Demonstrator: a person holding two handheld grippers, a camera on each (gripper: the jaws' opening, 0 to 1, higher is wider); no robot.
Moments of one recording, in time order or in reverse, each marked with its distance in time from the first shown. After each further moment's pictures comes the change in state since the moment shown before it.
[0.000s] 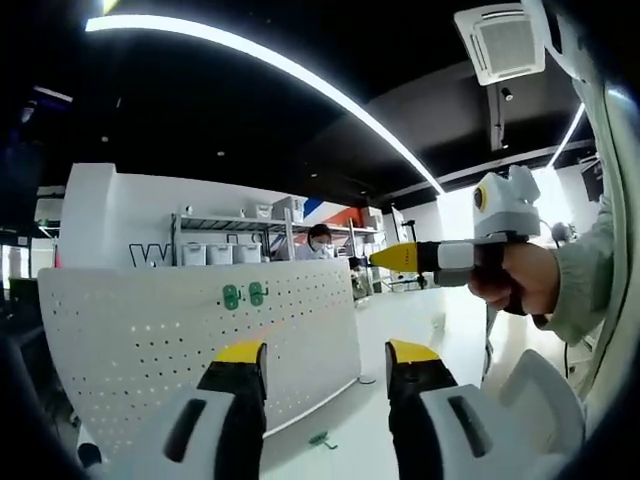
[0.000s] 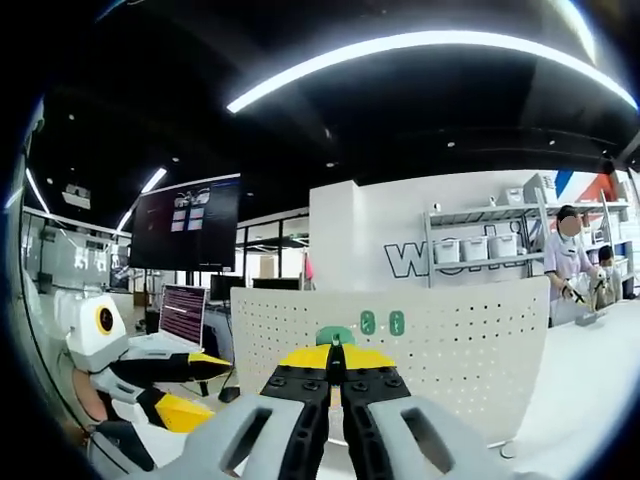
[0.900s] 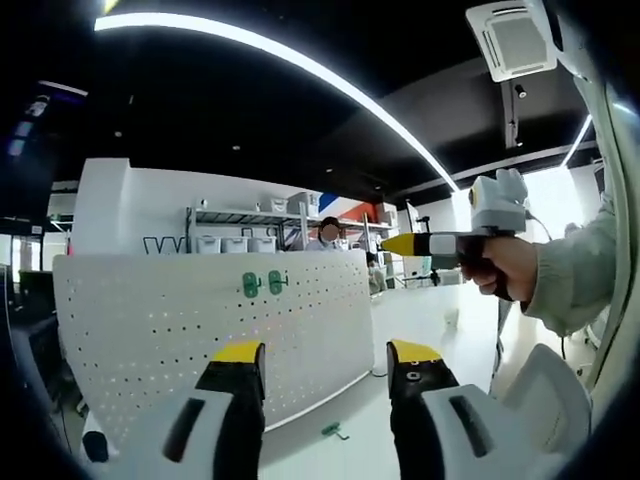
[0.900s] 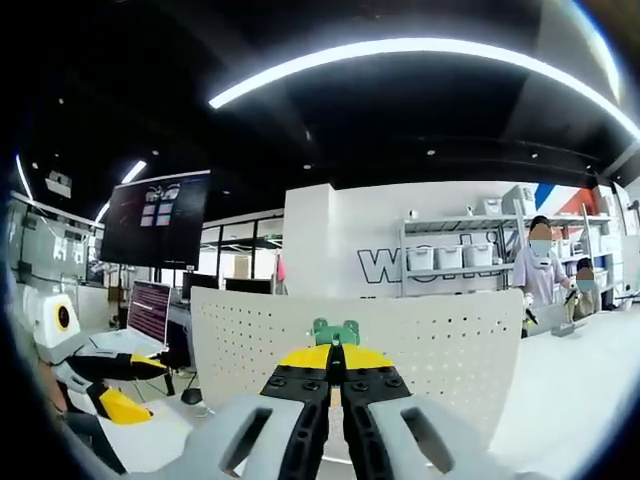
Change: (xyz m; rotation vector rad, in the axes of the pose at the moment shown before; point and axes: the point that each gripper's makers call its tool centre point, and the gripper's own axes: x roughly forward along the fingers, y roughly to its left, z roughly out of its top) left arm -0.009 0.017 -0.012 -0.018 0.021 0.061; right arm 0.020 -0.054 0.001 -0.042 -0.014 -0.111
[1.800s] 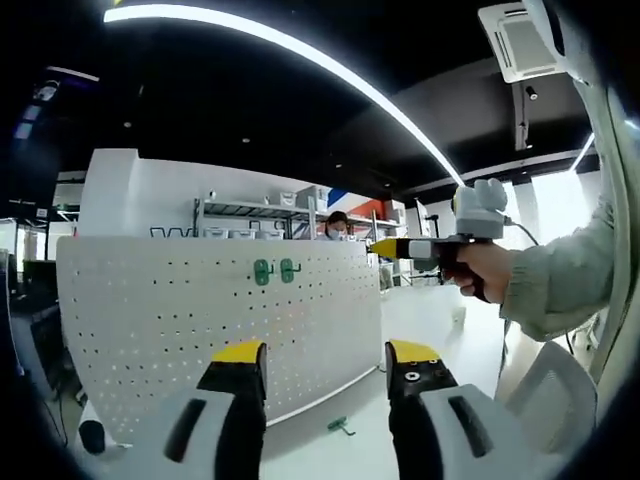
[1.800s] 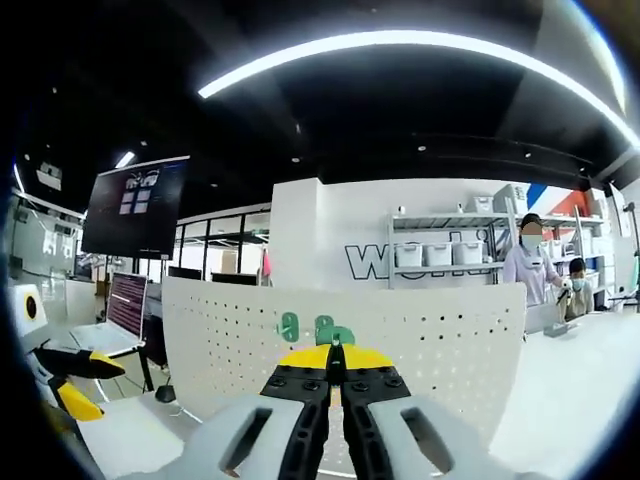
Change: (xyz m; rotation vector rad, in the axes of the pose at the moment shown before) left arm 0.006 0.016 -0.015 -0.032 0.017 0.030; right arm 0.048 -0.028 -0.022 -0.016 0.017 -0.050
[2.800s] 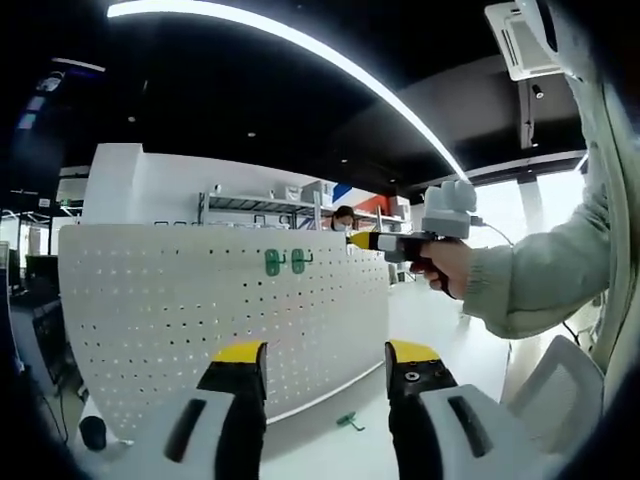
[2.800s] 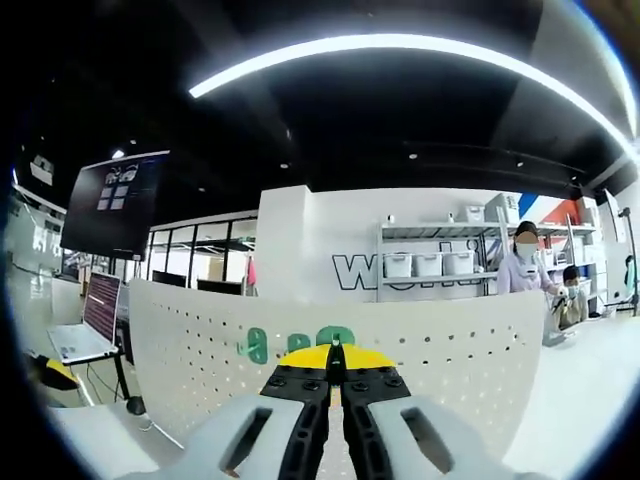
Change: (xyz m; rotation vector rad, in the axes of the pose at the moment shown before) left arm 0.005 0.018 -0.012 -0.010 0.023 0.020; right arm 0.065 -0.017 -0.007 -0.018 -0.046 -0.055
